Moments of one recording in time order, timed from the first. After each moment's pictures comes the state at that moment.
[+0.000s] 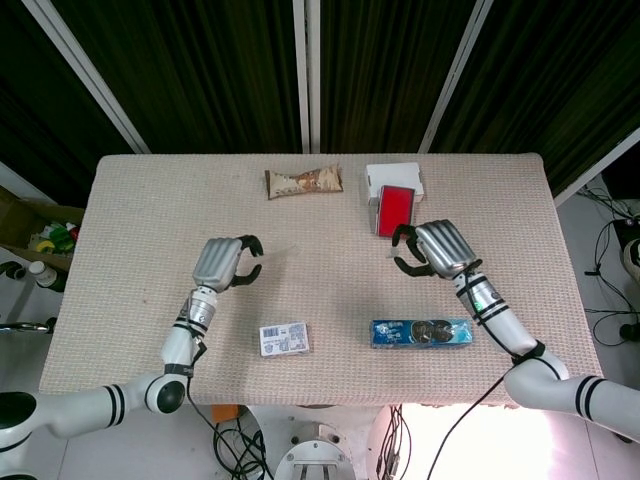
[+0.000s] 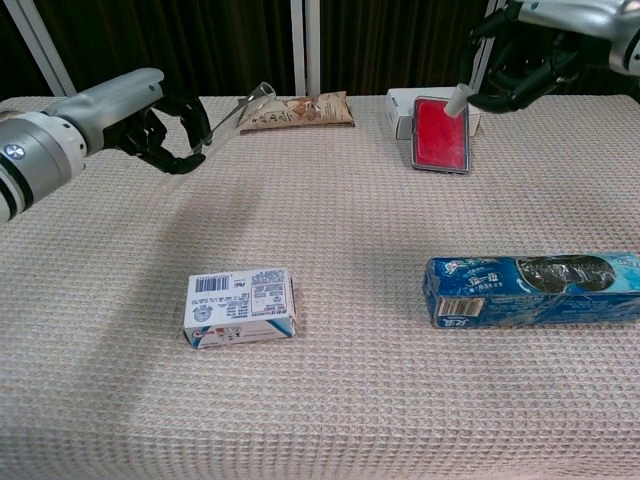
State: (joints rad) left arm -0.69 -1.69 -0.27 -1.41 1.07 1.07 0.18; right arm 0.72 -1.30 0.23 -1.52 -1.35 0.95 0.17
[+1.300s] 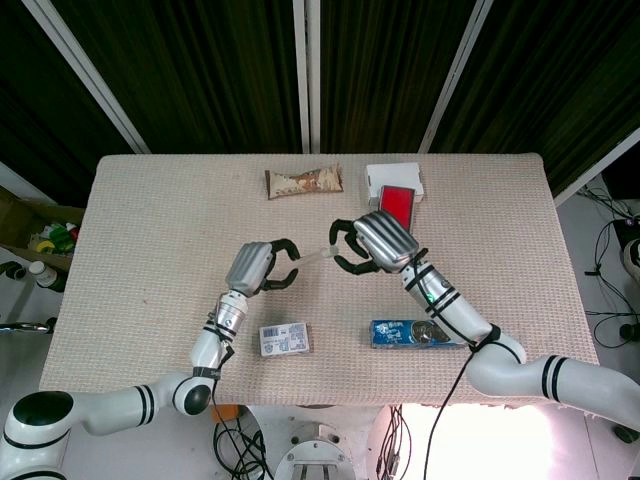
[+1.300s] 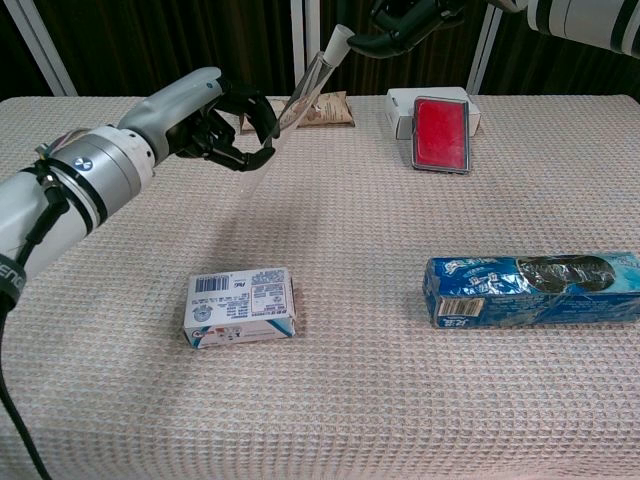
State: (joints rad) left arm -0.73 -1.84 -0.30 -1.31 1.20 1.07 -0.06; right arm 0.89 -1.37 0.31 -1.60 -1.29 0.89 0.12
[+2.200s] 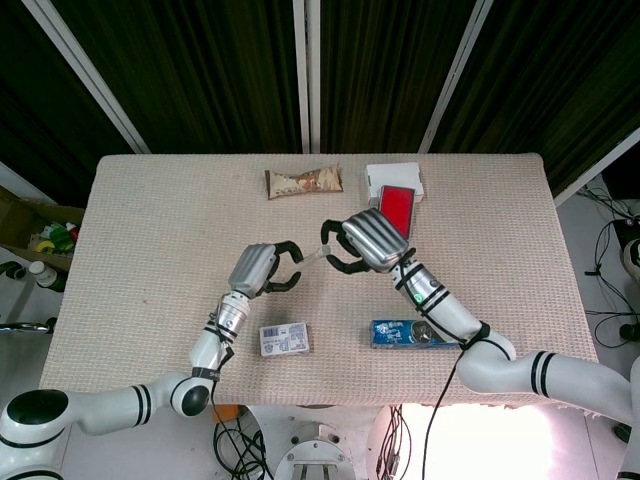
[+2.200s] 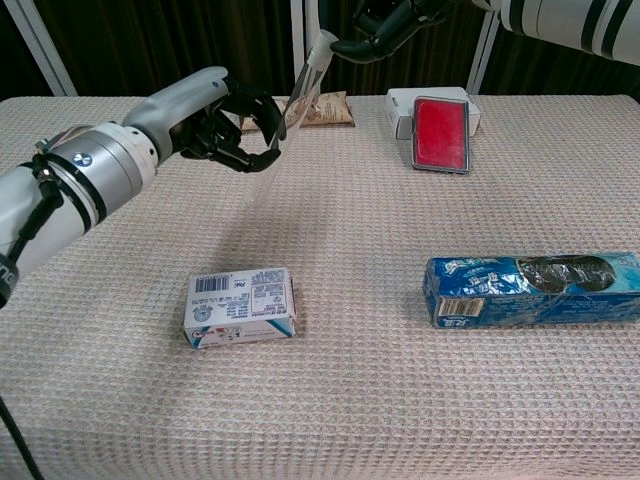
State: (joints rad) left arm -0.73 -1.81 -0.30 -1.35 1.20 1.05 -0.07; right arm 0.93 -1.39 0.30 -1.58 -1.26 0.89 0.02
